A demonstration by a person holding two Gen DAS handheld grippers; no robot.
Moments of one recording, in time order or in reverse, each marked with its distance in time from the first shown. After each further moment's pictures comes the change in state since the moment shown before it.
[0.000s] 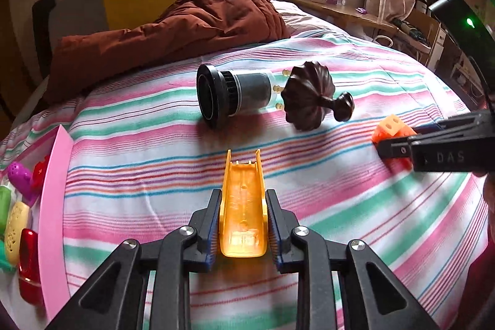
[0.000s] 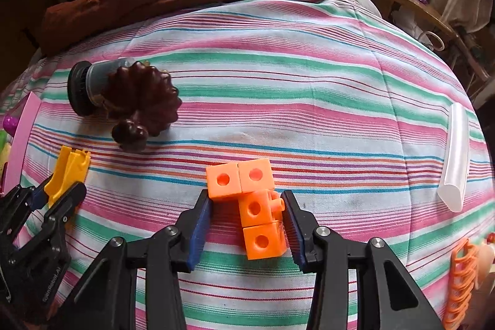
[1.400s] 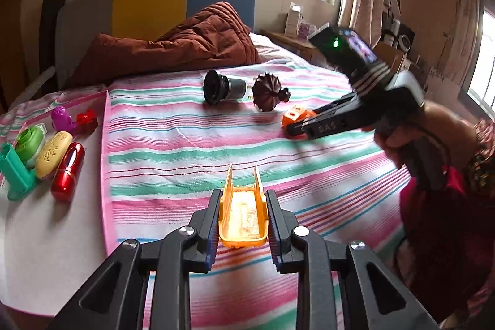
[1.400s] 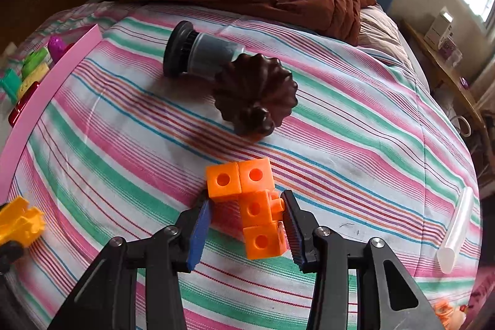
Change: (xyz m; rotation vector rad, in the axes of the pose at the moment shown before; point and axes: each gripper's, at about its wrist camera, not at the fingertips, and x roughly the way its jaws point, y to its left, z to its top) left arm -0.123 0.029 -0.089 -0.058 -0.157 -0.182; right arm -0.013 0.064 -0.020 -0.358 -0.096 0.031
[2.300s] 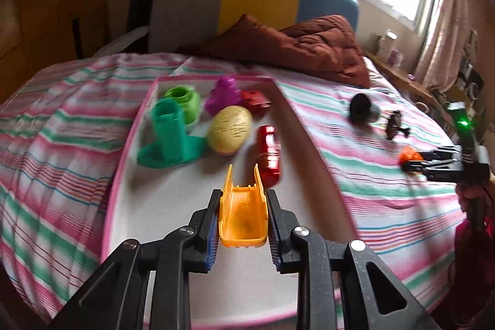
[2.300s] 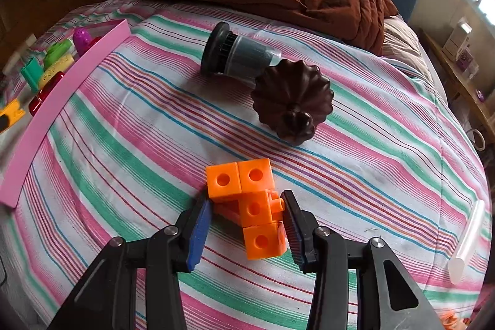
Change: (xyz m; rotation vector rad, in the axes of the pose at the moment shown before) left arm -0.056 0.160 -0.015 -0.276 0.037 0.284; right arm -0.001 0.013 -0.001 -0.051 -0.021 0.081
